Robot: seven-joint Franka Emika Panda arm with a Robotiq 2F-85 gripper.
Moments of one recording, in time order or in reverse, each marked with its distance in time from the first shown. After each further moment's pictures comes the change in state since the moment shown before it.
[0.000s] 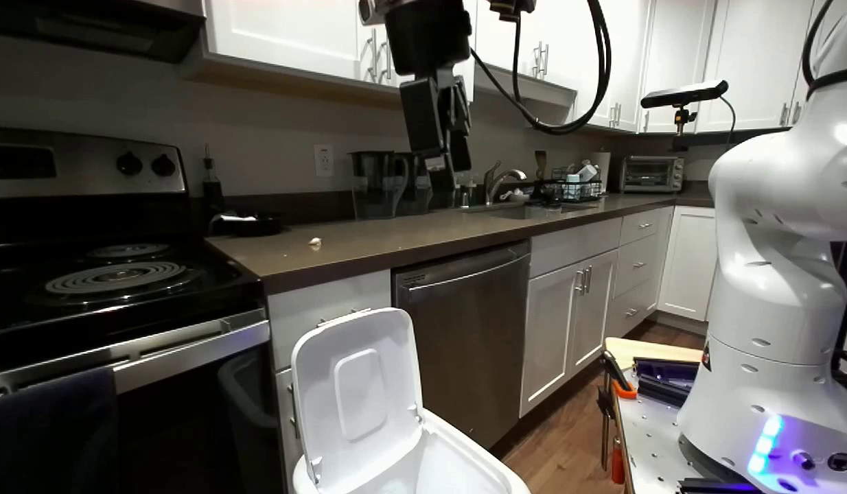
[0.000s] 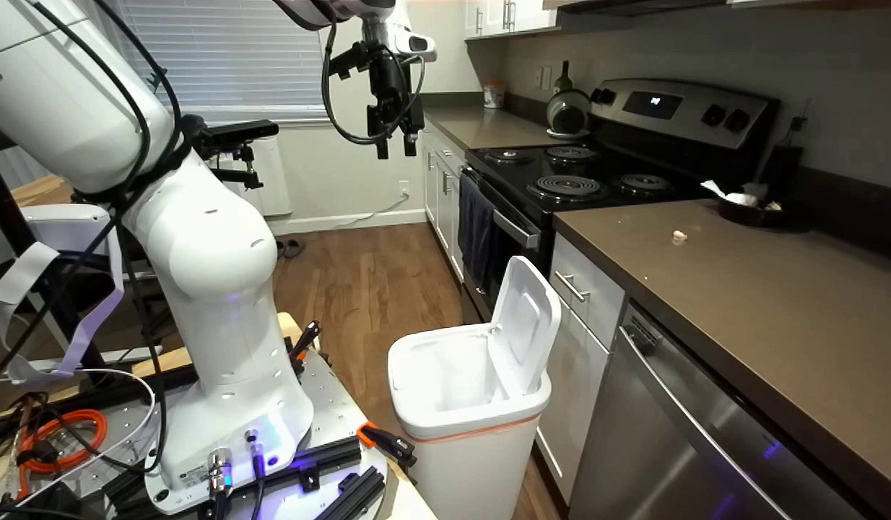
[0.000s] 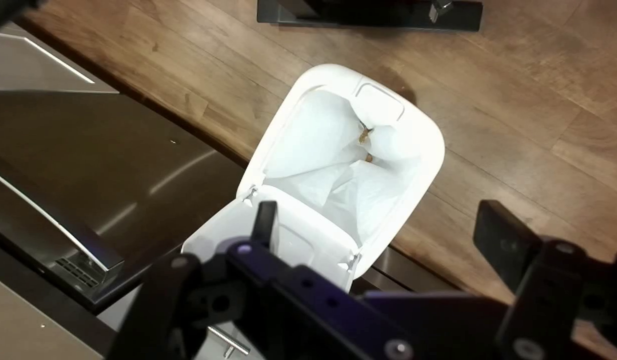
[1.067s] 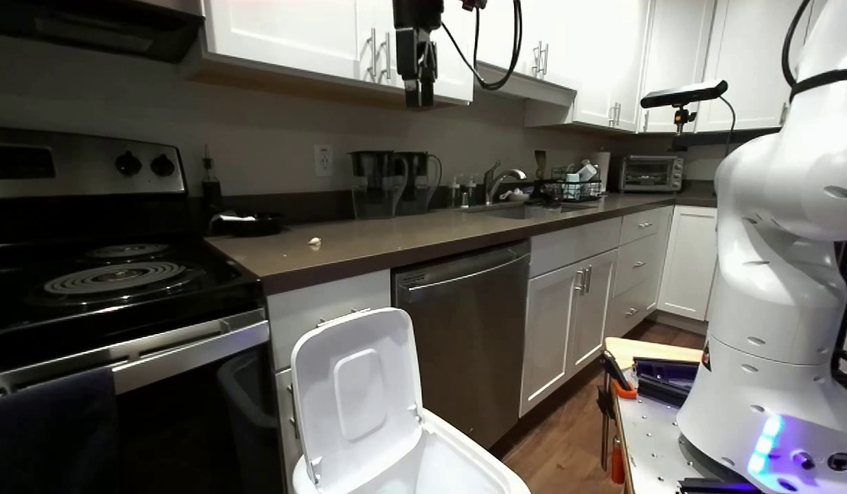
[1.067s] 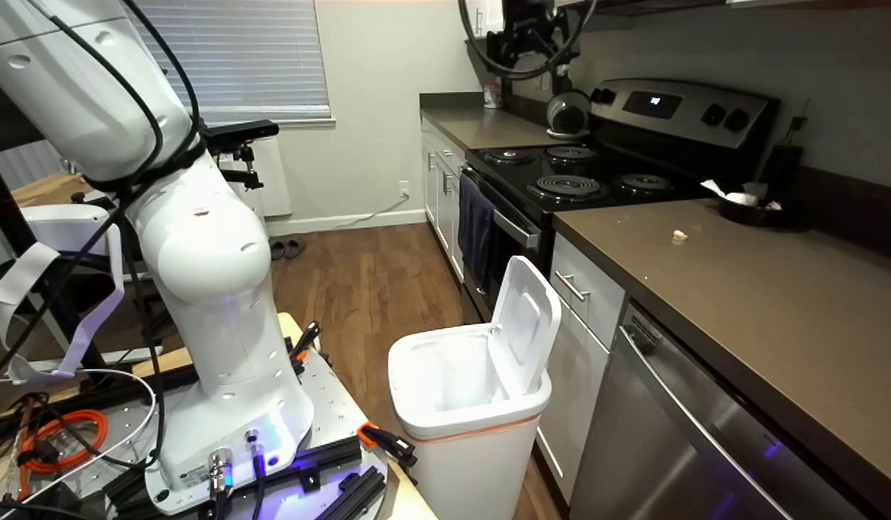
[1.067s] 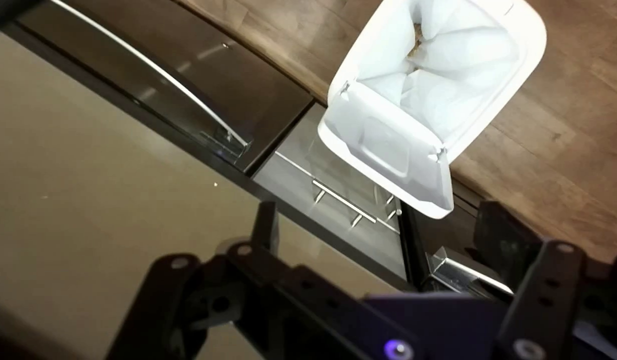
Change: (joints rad) arm -0.077 0.139 -0.410 0.360 -0.133 0.006 -0.493
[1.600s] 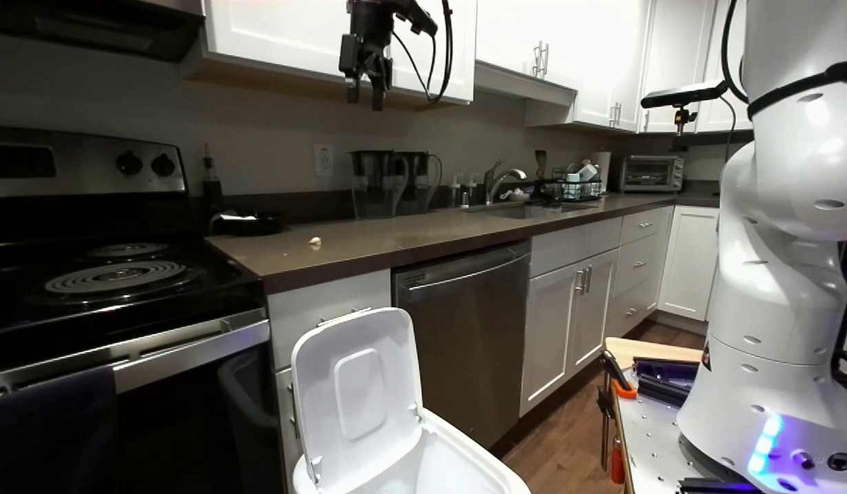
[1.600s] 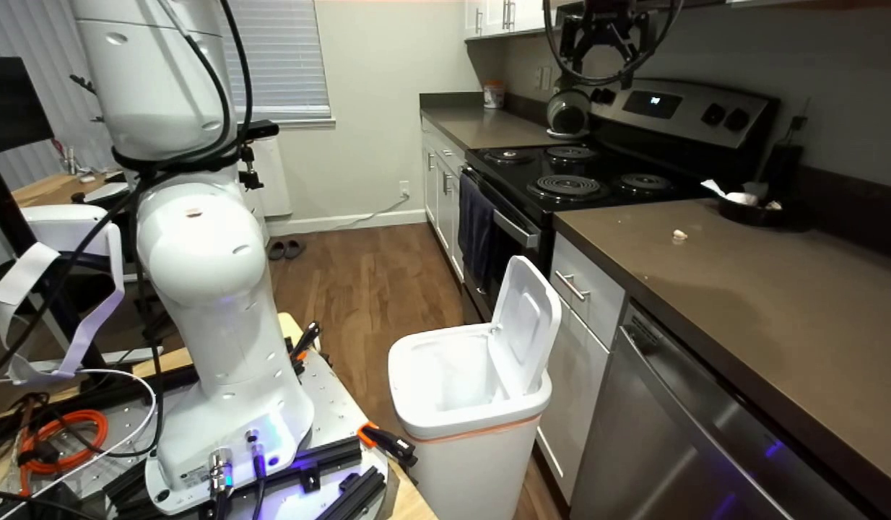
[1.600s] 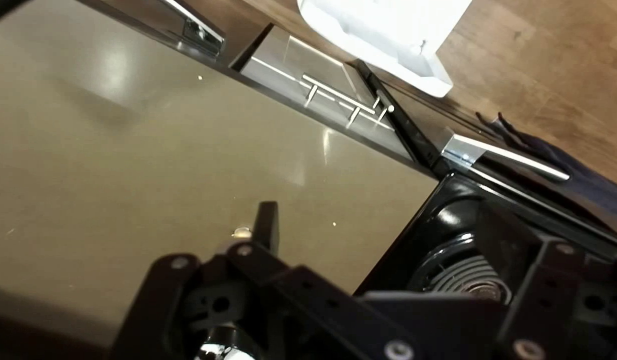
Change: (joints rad) arm -0.060 0.368 -0.086 0.429 0.224 0.024 -0.067
